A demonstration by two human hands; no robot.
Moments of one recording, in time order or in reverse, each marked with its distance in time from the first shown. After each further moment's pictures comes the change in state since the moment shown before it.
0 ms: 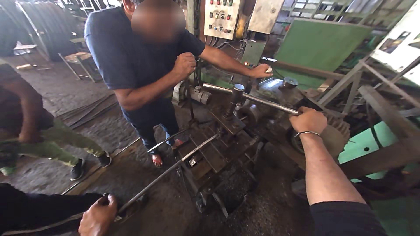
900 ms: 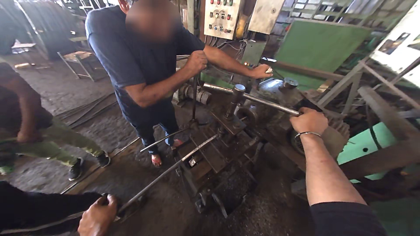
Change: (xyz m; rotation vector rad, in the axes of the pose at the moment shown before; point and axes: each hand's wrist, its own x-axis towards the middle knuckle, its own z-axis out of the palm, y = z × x) left_hand -0.001 0.005 0.000 0.016 0.005 -0.004; right_hand 0.003 0.001 0.001 -0.028 -0.002 0.007
